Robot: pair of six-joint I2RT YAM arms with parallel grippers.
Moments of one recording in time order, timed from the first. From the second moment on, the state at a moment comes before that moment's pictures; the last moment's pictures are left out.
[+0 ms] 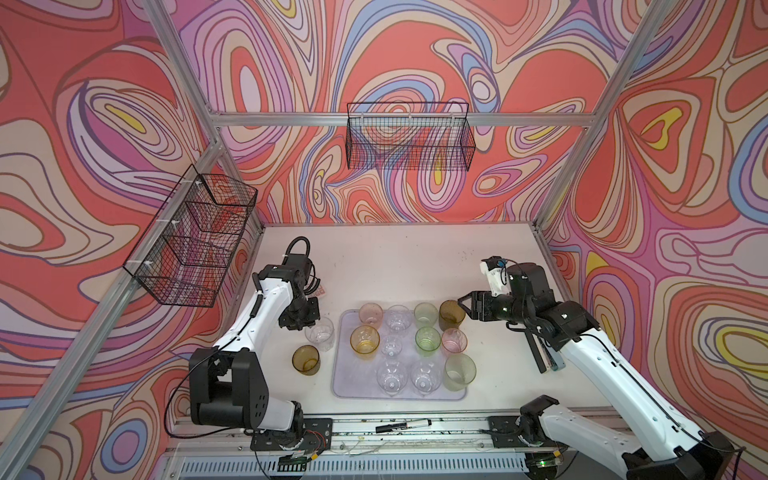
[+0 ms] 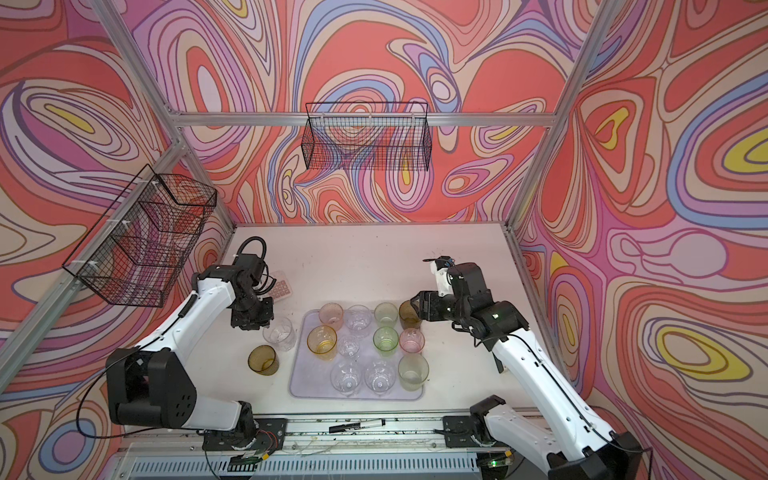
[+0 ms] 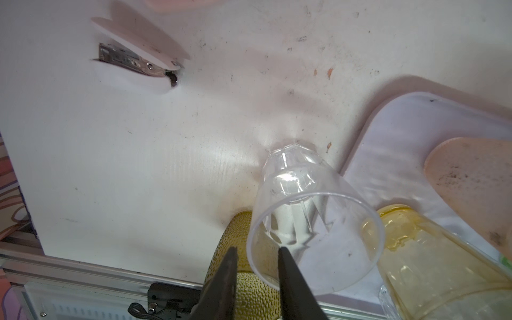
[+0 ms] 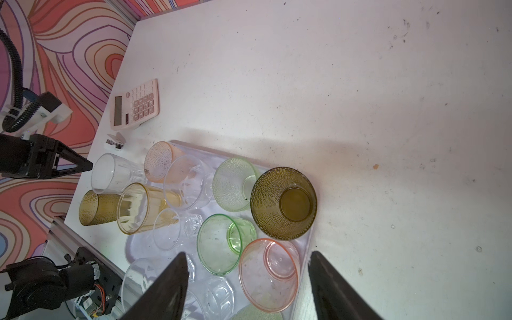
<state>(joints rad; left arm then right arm) -0.07 1.45 1.15 -1.21 -0.04 -0.34 0.38 1.00 1.00 -0.75 -0.23 0.36</state>
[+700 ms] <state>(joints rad) -0.07 1.53 1.15 -1.21 -0.02 -0.31 0.38 1.00 1.00 -0.75 -0.22 0.35</state>
